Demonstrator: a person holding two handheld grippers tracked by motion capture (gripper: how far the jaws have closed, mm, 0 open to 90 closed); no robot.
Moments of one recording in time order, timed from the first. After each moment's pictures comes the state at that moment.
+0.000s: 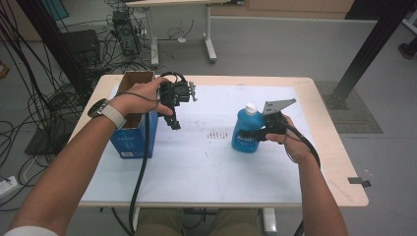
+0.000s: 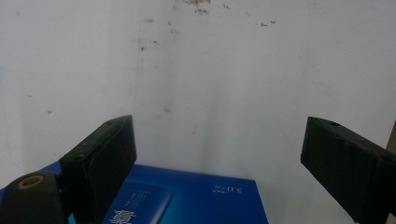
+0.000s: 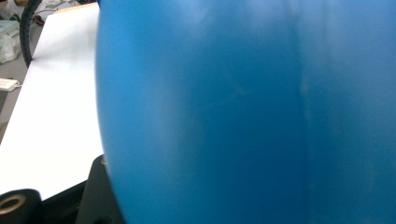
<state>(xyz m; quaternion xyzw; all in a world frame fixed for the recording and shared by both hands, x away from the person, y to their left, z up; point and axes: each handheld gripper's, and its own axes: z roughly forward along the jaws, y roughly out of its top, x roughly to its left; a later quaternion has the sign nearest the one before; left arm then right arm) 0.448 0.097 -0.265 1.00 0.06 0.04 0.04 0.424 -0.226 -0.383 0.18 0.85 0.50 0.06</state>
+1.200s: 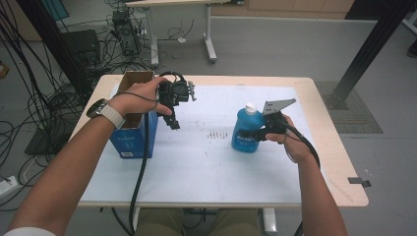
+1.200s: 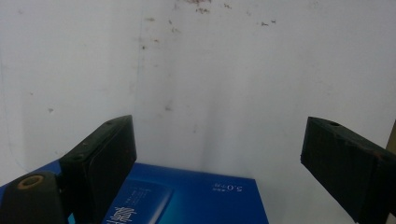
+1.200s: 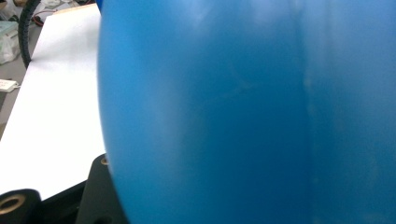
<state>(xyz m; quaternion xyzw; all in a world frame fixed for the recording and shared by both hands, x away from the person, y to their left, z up) 0.447 0.098 -0.264 1.00 0.06 0.05 0.04 0.425 -0.225 -0.383 0.18 0.84 0.50 0.06</state>
